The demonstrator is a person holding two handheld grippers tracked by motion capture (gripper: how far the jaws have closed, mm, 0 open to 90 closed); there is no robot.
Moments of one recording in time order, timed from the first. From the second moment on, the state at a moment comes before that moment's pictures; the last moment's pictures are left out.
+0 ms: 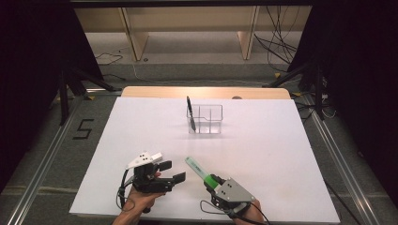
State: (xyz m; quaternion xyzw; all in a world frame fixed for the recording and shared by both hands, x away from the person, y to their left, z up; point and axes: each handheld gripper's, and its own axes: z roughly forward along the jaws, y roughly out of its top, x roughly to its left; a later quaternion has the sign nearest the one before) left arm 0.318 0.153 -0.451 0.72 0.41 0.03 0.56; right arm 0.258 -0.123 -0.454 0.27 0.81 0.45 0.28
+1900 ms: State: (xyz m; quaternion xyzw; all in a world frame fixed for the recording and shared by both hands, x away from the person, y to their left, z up) left arm 0.349 0.076 -0.415 0.96 0.12 -0.07 0.24; right arm 0.237 -0.118 -0.478 -0.14 0.84 0.29 0.44
